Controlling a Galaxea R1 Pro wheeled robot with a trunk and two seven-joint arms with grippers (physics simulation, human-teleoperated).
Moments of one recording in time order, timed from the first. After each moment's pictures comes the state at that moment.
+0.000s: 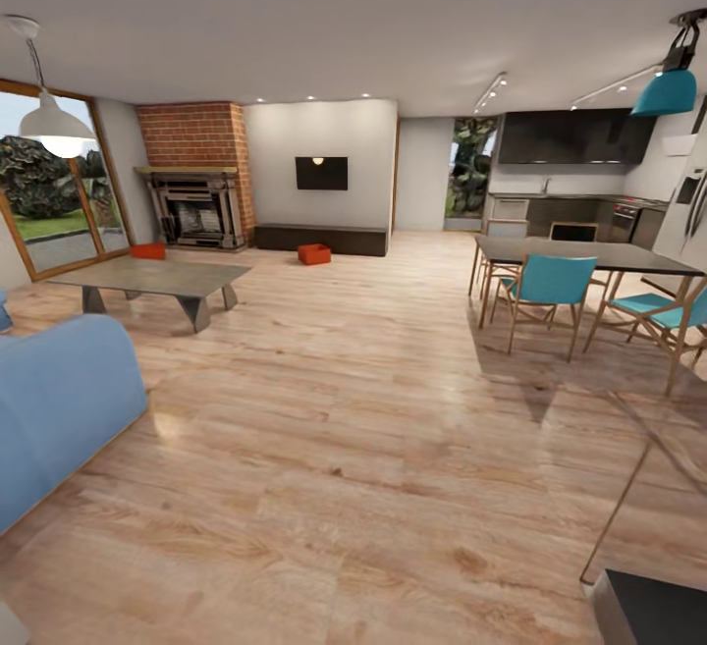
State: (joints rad) left arm 0.00 0.01 0.02 -0.13 0.24 0.07 0.00; right arm -0.18 -0.06 0.48 0.03 -0.06 -0.11 -0.03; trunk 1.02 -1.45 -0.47
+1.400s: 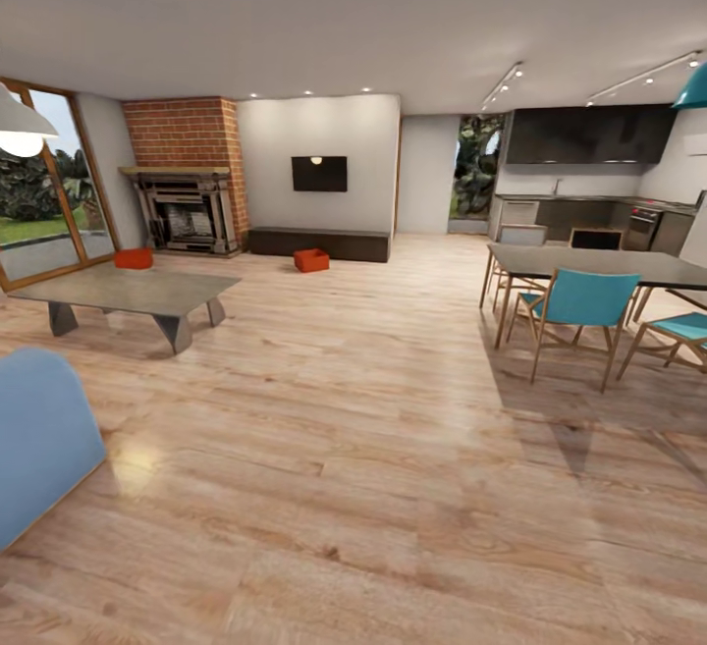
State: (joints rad) left arm 0.00 0.01 0.01 -0.13 0.24 0.06 0.01; right arm -0.18 -0.09 0.48 0.03 -0.06 -0.12 -0.02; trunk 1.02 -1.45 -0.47
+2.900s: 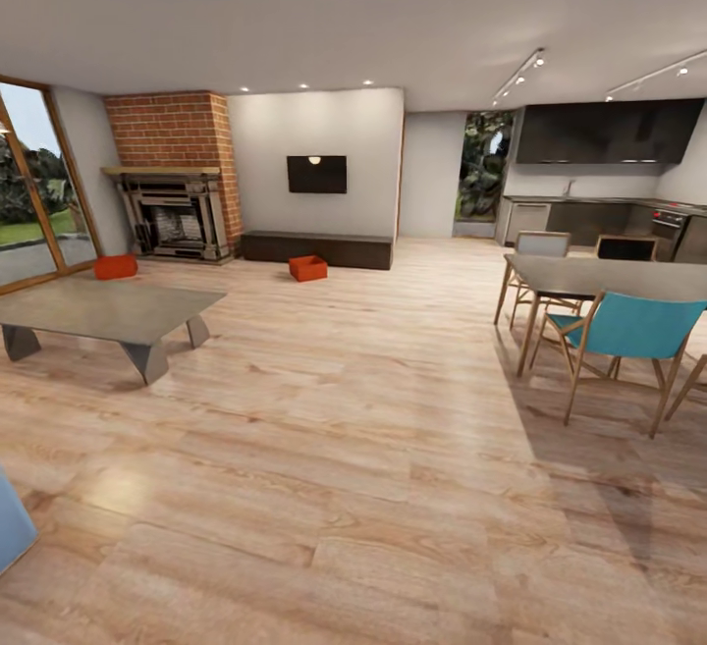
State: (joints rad) left arm 0.00 0.01 0.02 -0.13 0.24 0.06 0.01; right arm -0.18 -0.06 0.48 0.03 -0.06 -0.12 -0.02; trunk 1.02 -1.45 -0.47
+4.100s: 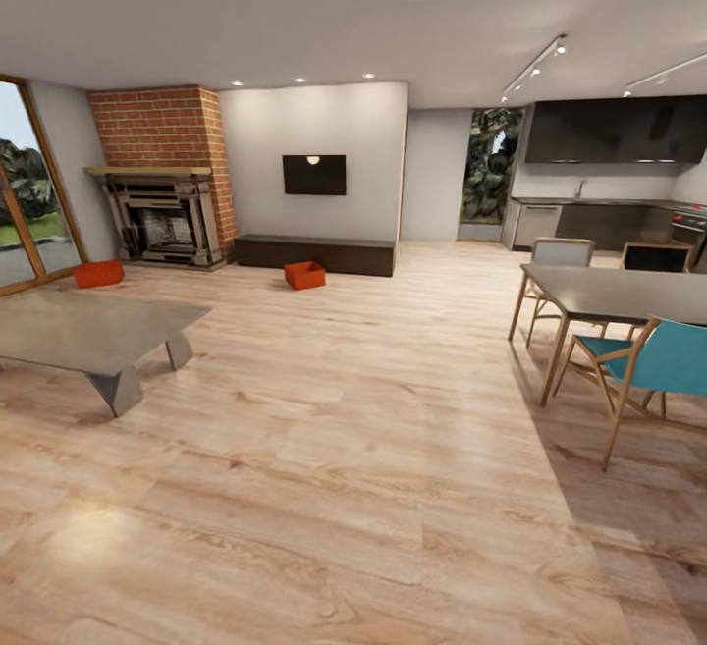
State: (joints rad) left arm 0.00 0.01 0.02 -0.13 0.24 0.06 0.01; right arm -0.18 -0.06 0.48 0.03 -0.06 -0.11 -0.02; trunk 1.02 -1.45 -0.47
